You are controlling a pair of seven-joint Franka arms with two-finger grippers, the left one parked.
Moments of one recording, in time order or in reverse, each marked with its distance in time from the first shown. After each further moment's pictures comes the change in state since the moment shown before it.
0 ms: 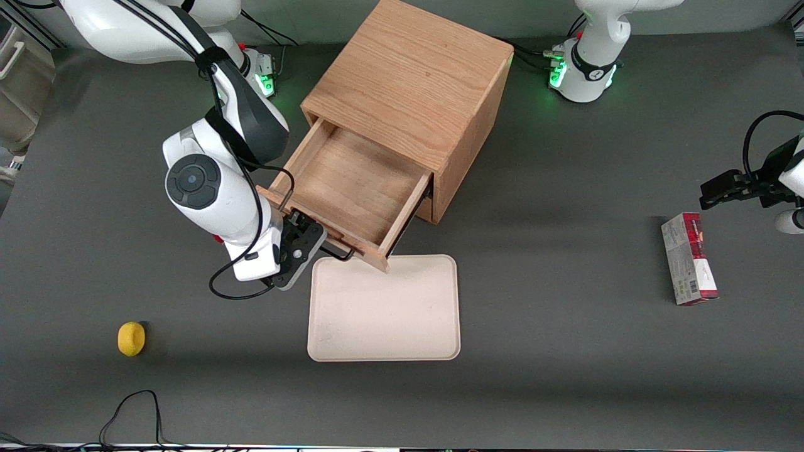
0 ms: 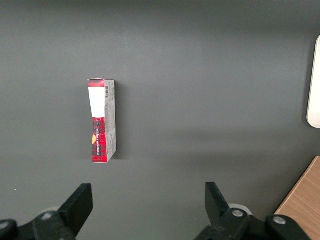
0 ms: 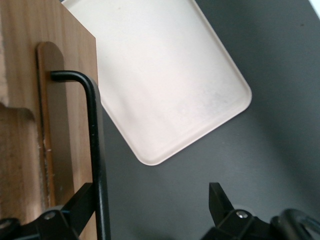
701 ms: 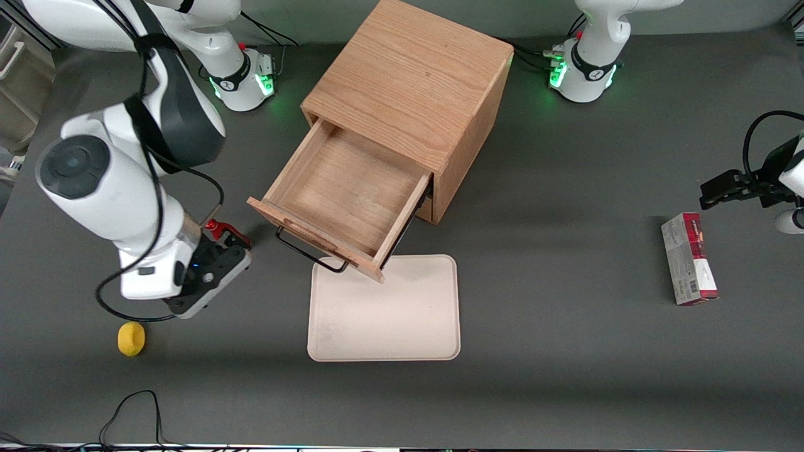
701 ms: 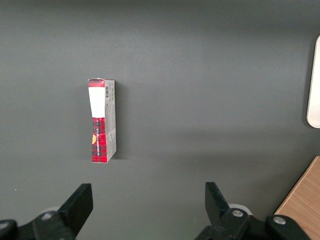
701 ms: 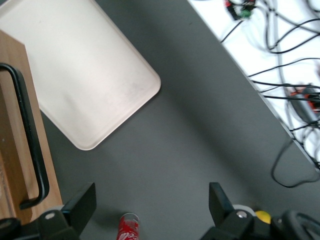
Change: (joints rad) arm -0.014 -0.024 -0.126 0.234 -0.044 -0.130 0.021
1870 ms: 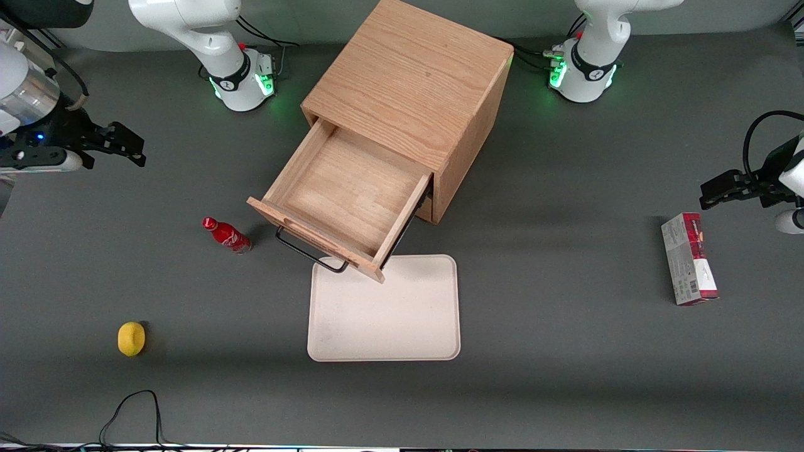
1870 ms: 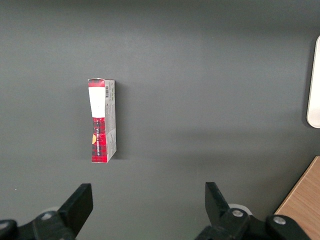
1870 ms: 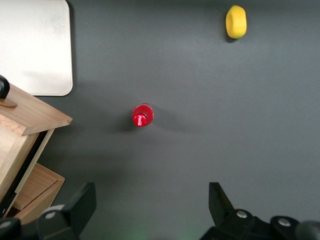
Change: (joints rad) arm -0.010 -0.648 -0.311 -0.612 0.159 -0.171 0.492
